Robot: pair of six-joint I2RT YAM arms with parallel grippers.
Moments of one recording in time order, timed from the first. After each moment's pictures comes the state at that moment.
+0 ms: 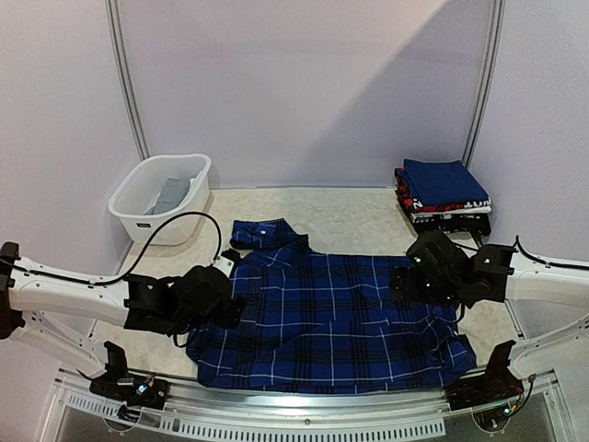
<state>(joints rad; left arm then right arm) -1.14 1.24 0.61 -0.25 -0.62 -0.46 0.92 1.14 0.75 -0.63 0.43 0.91</state>
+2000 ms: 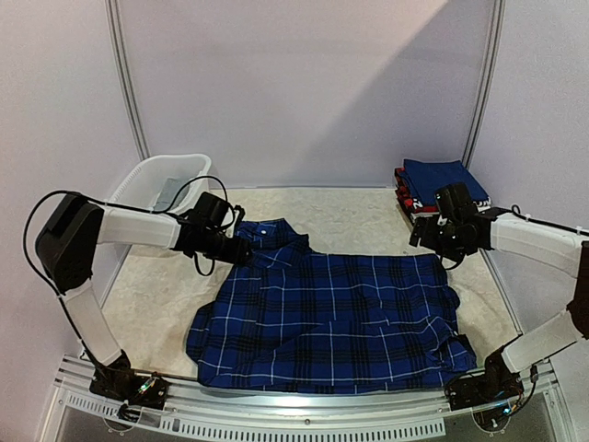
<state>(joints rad) -0.52 1.80 1.03 -0.14 0.01 -0.23 0.38 1.38 0.90 -0.42 0.22 0.67</state>
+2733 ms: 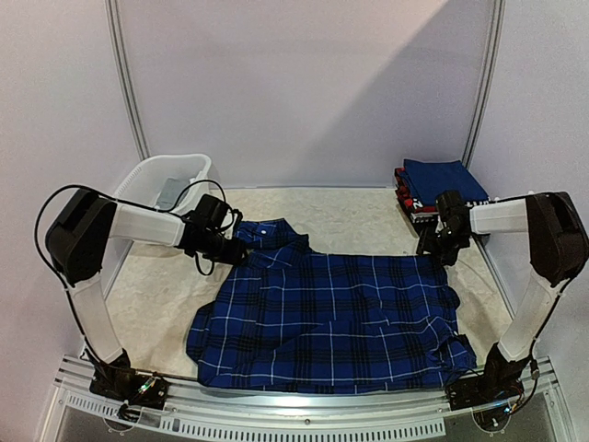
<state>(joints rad) -0.48 1.87 1.06 -0.13 0.04 -0.24 0.16 1.78 1.04 -0.36 0.04 0.54</state>
